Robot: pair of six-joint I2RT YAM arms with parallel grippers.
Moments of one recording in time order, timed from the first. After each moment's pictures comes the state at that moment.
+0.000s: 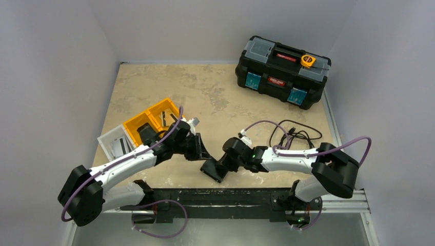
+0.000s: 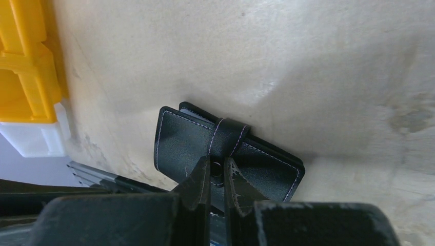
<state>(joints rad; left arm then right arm) -0.70 1.10 0.62 -0.32 0.32 -0.89 1.06 1.42 0.65 -0.16 0.14 1.50</state>
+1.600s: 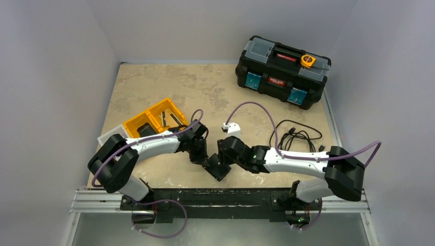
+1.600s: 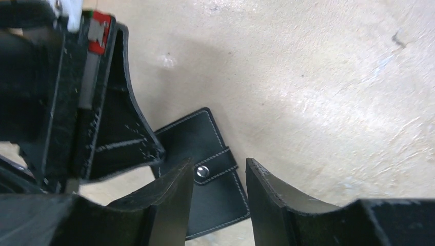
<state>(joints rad) -0.76 1.51 0.77 -0.44 0.21 -0.89 1.14 1.38 0.77 -0.21 0.40 0.77</state>
